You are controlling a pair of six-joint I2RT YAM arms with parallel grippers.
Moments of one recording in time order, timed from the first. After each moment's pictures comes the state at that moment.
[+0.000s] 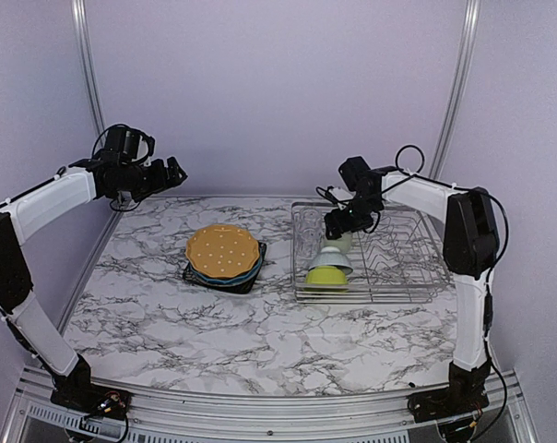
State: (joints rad) left arm -0.26 1.62 1.43 -0.38 0.08 -0.44; right arm 0.41 2.15 1.84 -0.81 -0.02 -0.02
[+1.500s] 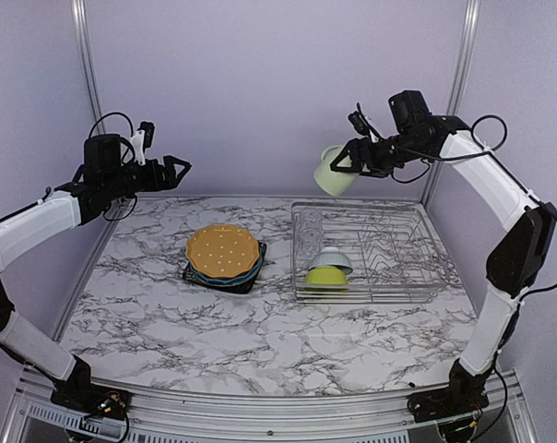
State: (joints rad) left arm -0.28 1.45 1.19 0.02 0.27 -0.26; right arm 0.35 1.83 2.02 -0.94 -0.50 0.10
